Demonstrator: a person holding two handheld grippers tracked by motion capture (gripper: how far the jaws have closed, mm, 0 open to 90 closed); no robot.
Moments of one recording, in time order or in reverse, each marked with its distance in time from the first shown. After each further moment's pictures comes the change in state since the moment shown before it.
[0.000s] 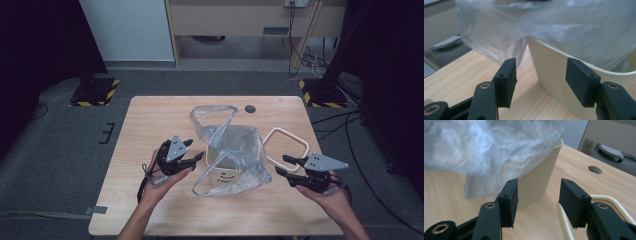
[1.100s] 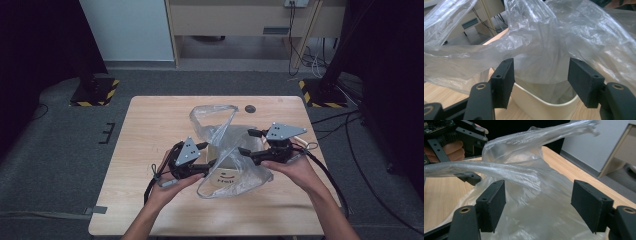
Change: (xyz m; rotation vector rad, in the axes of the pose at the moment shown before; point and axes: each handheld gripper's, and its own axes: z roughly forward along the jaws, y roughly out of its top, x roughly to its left) left arm -0.026 0.027 0.002 -0.041 -0.126 0.034; right arm 0.015 0.084 0.082 -0.048 0.182 -0.062
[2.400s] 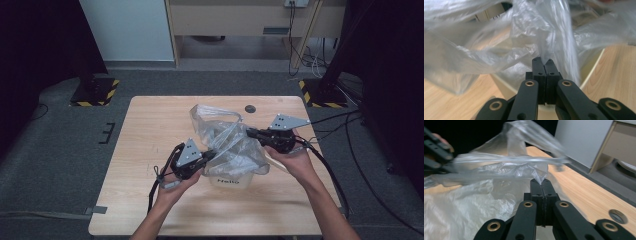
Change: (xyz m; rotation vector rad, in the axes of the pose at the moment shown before) left arm -0.005 -0.008 -0.003 -0.017 -0.001 -0.051; right arm -0.026 0.004 -0.004 0.000 -0.086 0.051
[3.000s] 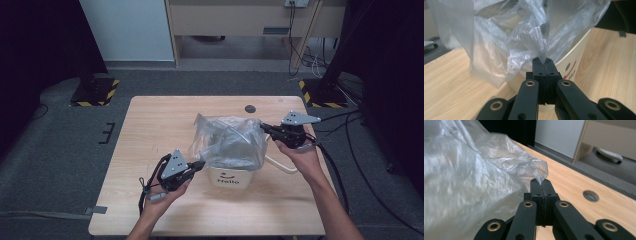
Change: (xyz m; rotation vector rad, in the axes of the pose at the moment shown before) left arm -0.005 -0.023 -0.026 0.033 -0.008 -0.006; right arm -0.037 -0.025 -0.008 0.034 -0.127 0.079
